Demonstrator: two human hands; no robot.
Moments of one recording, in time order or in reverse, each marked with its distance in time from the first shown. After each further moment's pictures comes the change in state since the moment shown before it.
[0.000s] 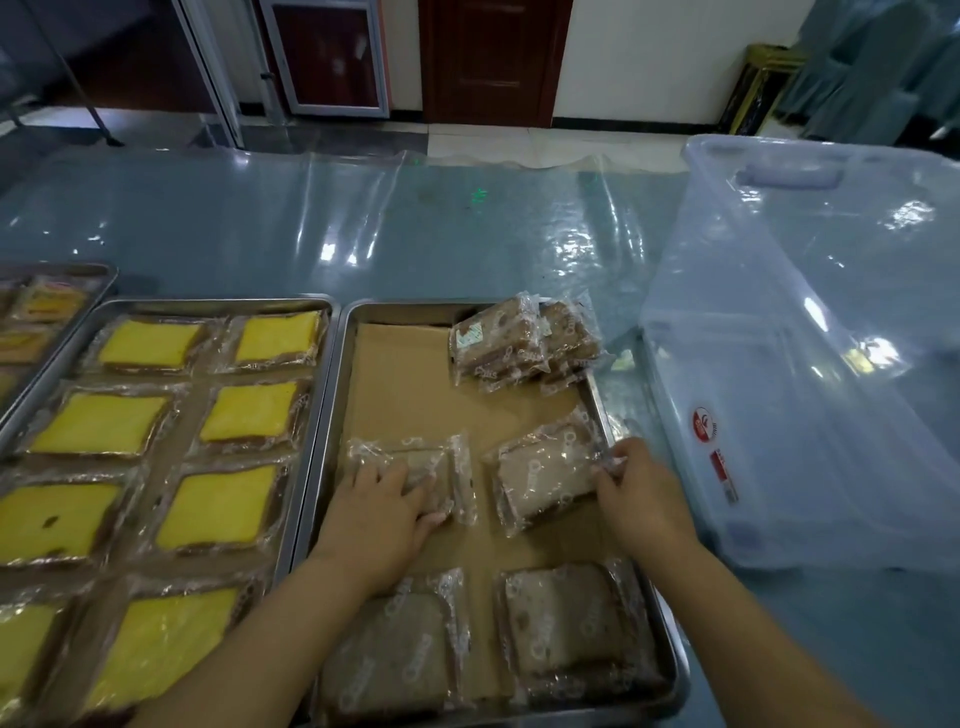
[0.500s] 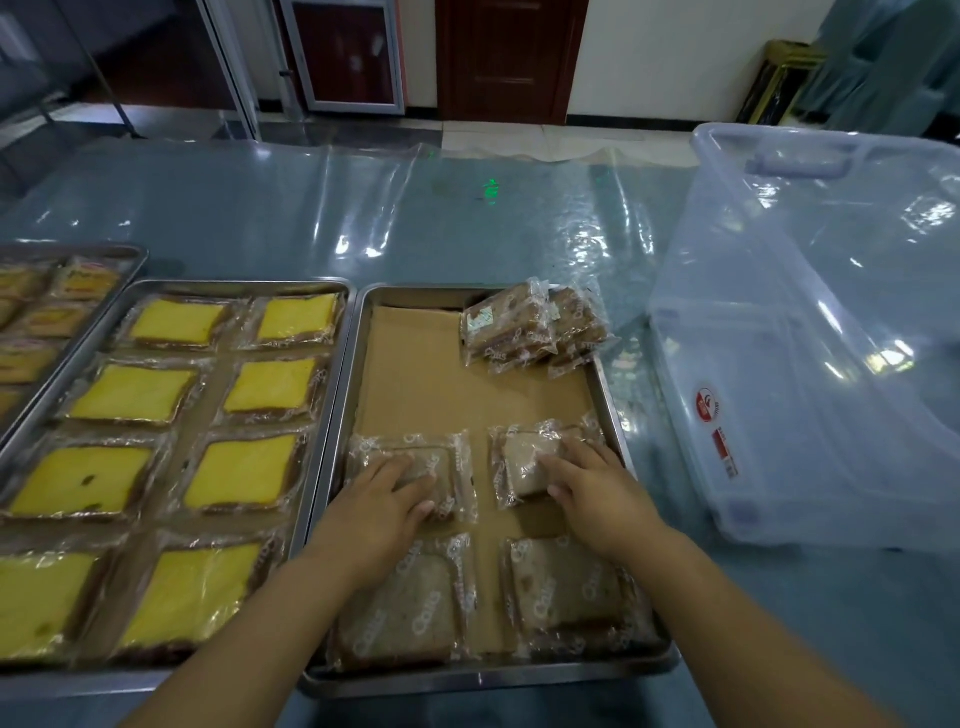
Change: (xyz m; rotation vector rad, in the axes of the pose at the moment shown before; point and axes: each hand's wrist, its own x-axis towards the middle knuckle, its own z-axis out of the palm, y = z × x) left_hand -0.032 -0.007 0.009 -0.309 -0.037 0.004; right_hand -0.017 0.002 0.028 -0.469 -0.266 -0.431
